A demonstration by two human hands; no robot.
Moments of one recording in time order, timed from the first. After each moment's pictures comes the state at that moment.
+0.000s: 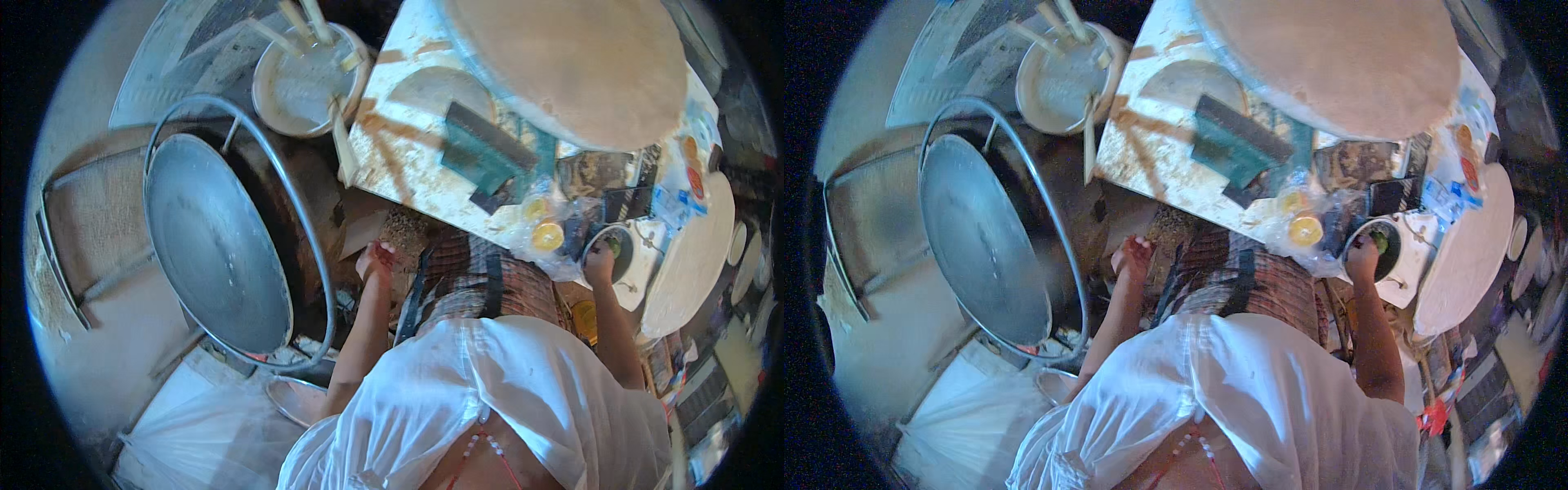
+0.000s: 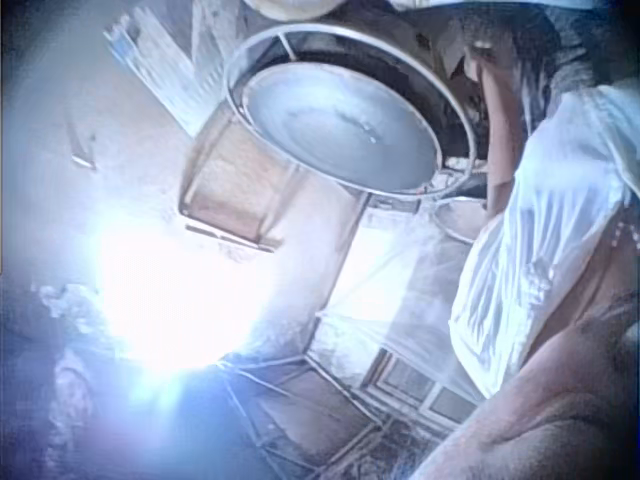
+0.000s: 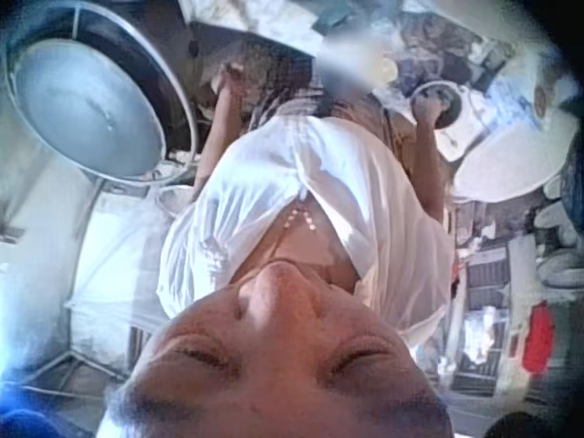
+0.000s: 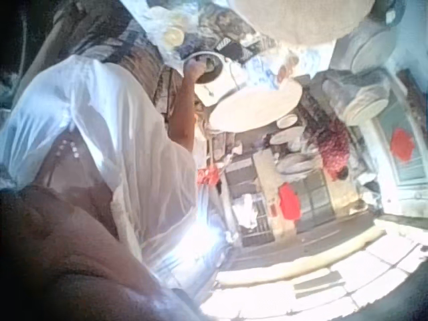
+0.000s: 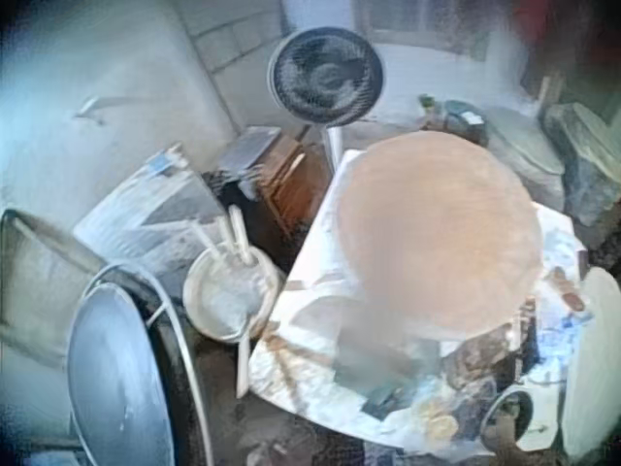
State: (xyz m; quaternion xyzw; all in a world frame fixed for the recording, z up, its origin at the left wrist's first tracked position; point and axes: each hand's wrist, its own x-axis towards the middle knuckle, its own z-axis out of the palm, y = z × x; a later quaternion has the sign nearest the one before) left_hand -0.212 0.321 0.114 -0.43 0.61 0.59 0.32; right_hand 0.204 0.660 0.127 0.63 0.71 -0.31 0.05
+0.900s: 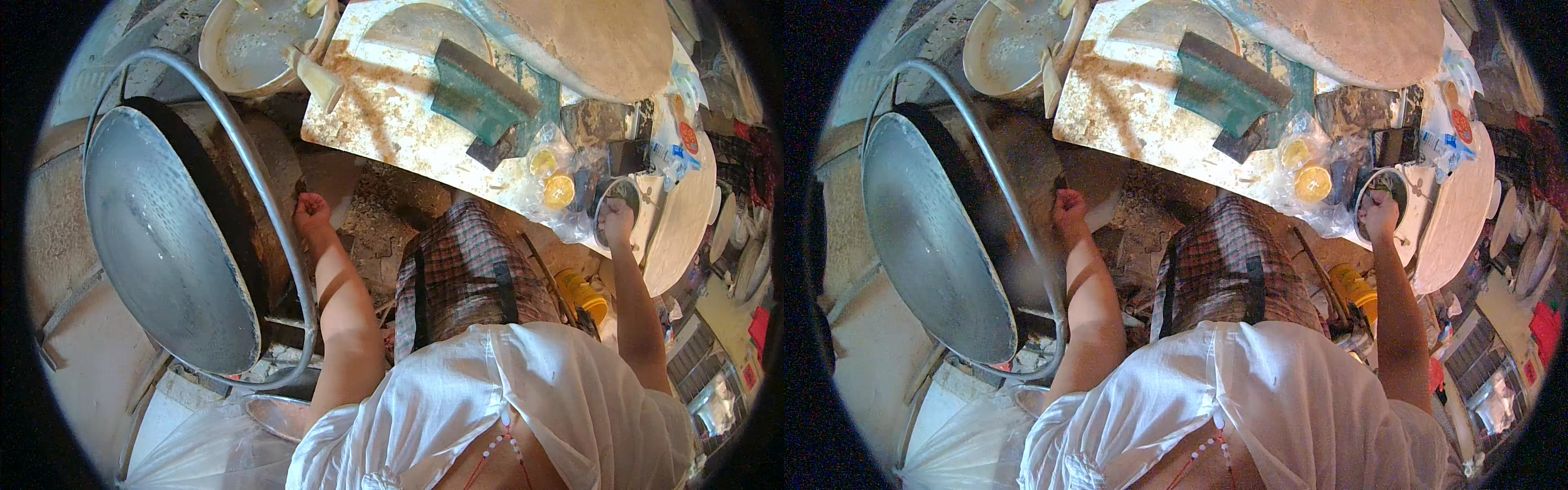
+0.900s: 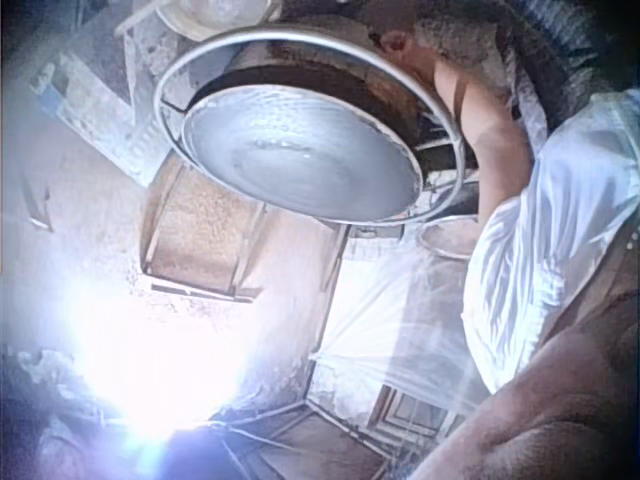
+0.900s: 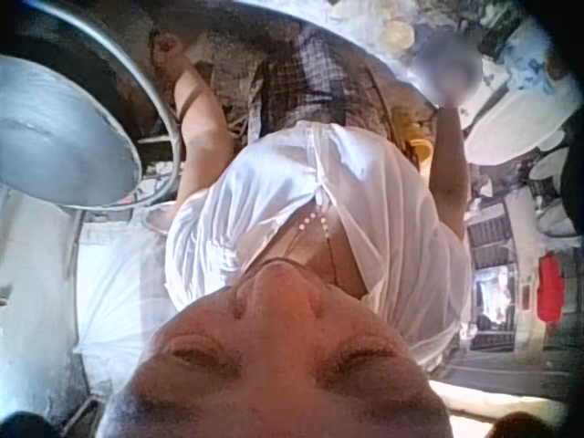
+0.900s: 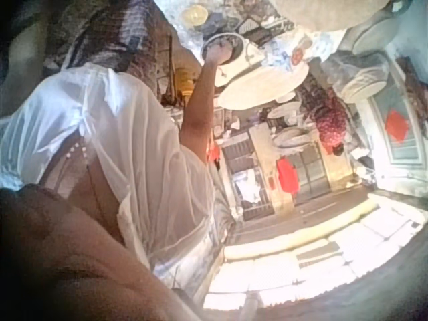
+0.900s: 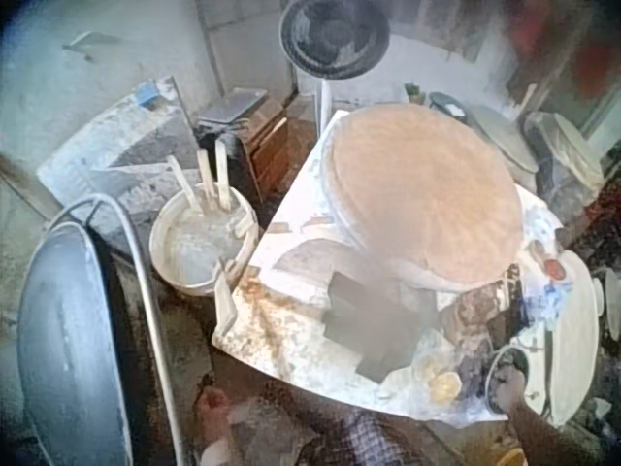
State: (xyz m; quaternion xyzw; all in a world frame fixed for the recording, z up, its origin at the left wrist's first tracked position) left_hand -0.322 0.188 -0.111 -0.47 0.16 0.84 0.19; right_hand 0.219 0.675 0.129 0.71 0.57 -0.41 -0.05
